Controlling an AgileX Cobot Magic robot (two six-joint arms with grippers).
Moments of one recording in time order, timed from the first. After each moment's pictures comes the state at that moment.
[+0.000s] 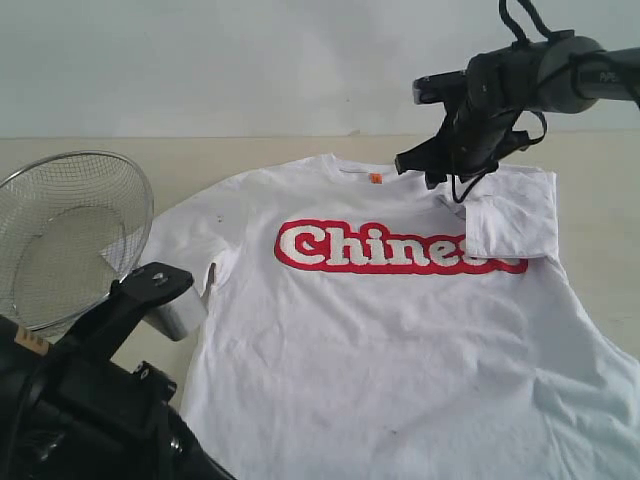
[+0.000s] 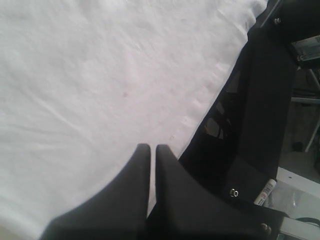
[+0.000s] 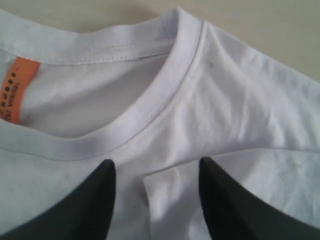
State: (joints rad) left arm -0.71 1.27 -0.59 -0.89 0.71 0.65; right arm 0.10 2.33 -1.83 -0.14 0.61 0.11
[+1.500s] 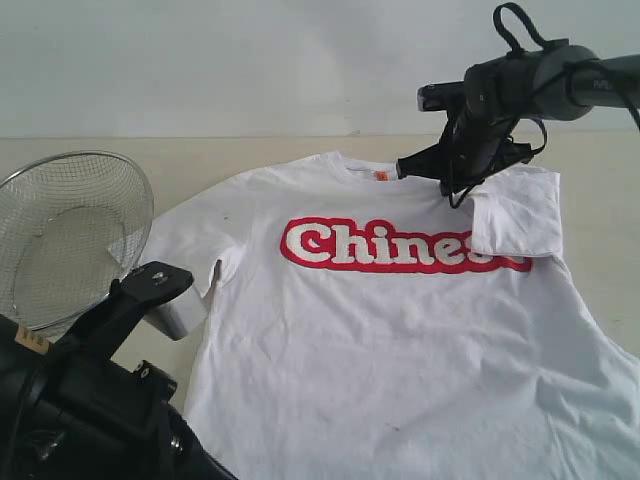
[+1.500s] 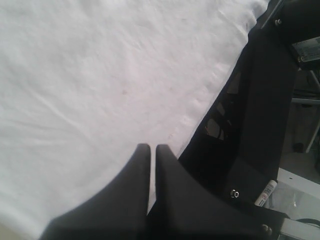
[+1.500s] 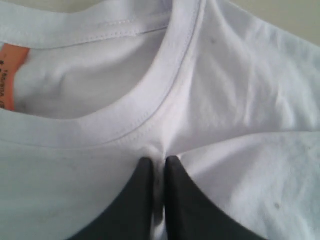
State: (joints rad) left arm -0.71 1.27 -0.59 -0.89 0.71 0.65; right arm 0.10 2.35 -1.83 -0.17 0.63 0.22
